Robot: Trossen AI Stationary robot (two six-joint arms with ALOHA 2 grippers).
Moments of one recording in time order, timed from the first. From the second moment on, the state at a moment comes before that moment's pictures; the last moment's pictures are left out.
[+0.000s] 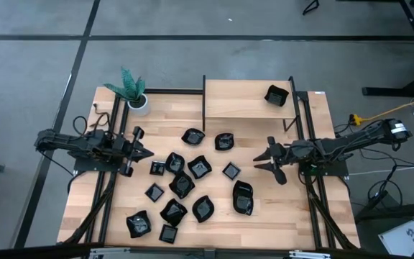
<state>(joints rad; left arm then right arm) -0.13 0.00 0.01 0.20 0.02 0.00 0.20 0.67 0.16 0.22 0.08 0.25</state>
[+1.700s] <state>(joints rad) -0.13 0.00 0.01 0.03 -0.03 -0.01 0.62 1.24 0.83 -0.37 0.00 0.65</state>
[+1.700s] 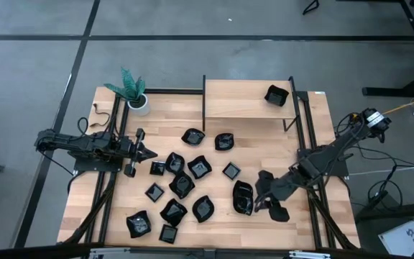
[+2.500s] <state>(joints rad) -0.13 0.00 0.01 0.04 -0.21 -0.01 0.66 1.24 0.84 -0.40 0.07 0.78</state>
